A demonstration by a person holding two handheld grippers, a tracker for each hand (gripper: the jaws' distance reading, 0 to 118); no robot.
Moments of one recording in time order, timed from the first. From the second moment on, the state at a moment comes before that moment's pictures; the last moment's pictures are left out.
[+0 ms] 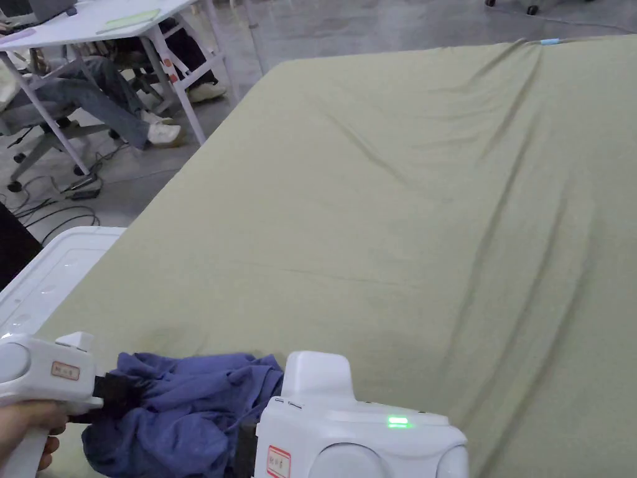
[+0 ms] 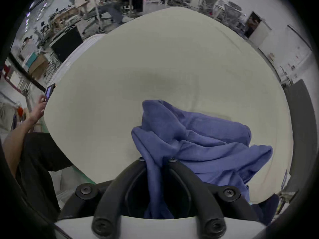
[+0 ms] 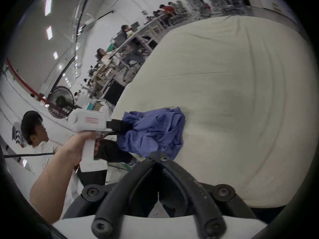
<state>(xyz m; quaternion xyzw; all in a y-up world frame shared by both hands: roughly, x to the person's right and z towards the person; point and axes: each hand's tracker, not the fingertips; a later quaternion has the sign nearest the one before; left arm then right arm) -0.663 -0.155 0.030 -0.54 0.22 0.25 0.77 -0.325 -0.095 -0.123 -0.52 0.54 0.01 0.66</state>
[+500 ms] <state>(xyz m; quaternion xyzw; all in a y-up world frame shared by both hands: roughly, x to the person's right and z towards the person) -0.610 -0.107 -0.003 -0.47 0.34 0.17 0.80 -0.268 -0.065 -0.164 -0.50 0.52 -0.02 0.69</state>
